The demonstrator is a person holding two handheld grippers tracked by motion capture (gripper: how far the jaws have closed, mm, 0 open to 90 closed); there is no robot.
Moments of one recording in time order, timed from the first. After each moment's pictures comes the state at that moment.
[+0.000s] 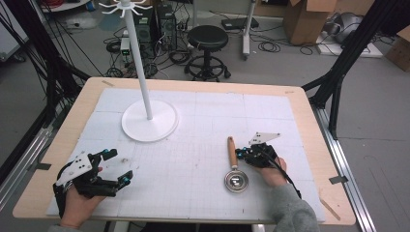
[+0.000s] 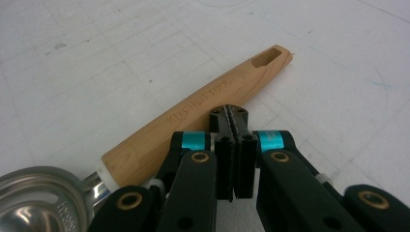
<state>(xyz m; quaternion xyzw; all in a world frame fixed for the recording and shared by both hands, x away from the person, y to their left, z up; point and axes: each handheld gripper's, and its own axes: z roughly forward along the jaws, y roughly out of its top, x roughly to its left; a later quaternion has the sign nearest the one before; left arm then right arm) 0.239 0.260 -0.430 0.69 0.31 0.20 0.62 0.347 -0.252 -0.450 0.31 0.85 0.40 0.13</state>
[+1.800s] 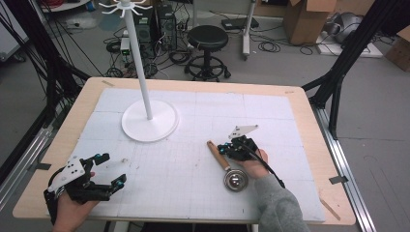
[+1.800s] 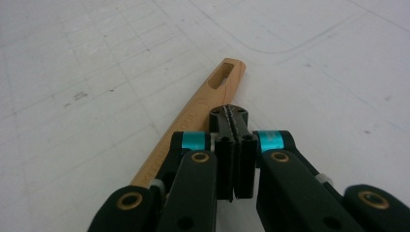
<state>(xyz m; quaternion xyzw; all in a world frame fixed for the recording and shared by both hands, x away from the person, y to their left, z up) 0.226 0.274 -0.433 0.69 0.33 0.22 0.61 0.370 -0.195 -0.447 0.27 0.87 0.41 0.09</state>
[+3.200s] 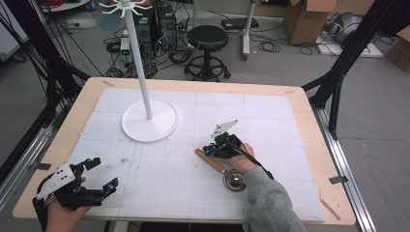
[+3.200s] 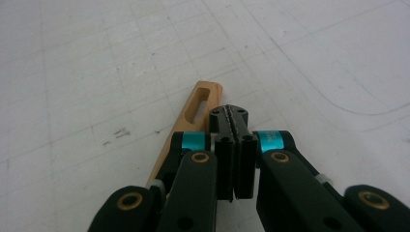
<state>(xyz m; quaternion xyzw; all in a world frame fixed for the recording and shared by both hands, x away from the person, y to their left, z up) 0.211 0.291 -0.434 0.68 0.34 0.23 0.60 0.380 -0.150 -0.441 0.21 0.90 0.38 0.05</state>
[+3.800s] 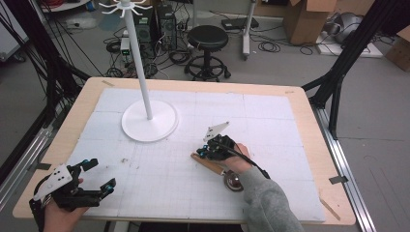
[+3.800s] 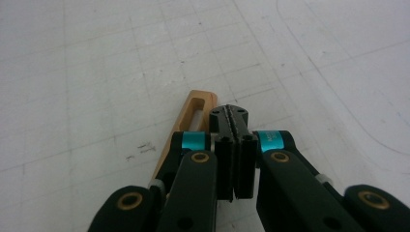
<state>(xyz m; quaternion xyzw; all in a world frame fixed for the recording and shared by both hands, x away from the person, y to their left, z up) 0.208 0.295 -0.435 0.69 0.35 0.23 0.59 0.375 -0.131 -0.440 0.16 0.91 0.37 0.05</state>
